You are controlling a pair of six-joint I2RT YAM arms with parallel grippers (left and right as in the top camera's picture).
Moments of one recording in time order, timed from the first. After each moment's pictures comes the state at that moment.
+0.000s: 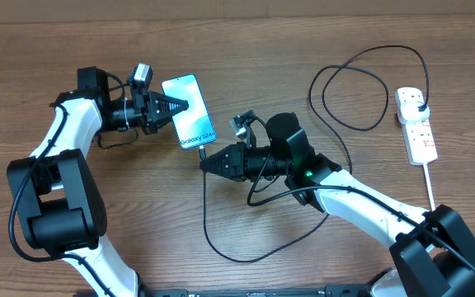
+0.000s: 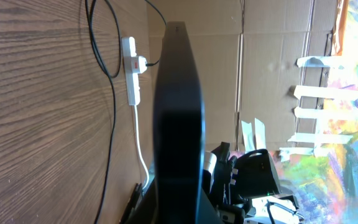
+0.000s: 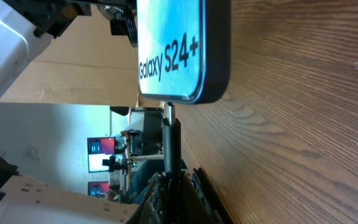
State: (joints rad) left arm 0.17 1.97 1.36 -0.82 1.52 -0.08; right arm 0.63 1.61 0.83 0.35 -0.84 1.06
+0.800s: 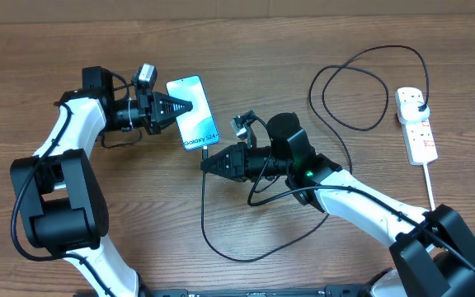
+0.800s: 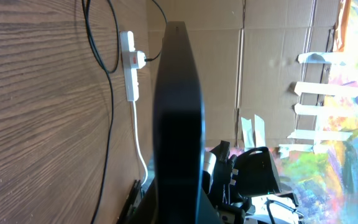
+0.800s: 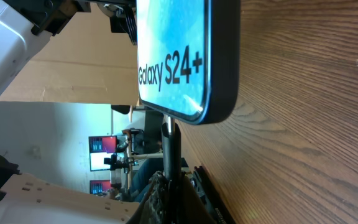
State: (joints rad) left arm 0.14 1.97 1.36 -0.83 1.52 -0.08; right arm 0.63 1.61 0.83 0.36 -0.84 1.06
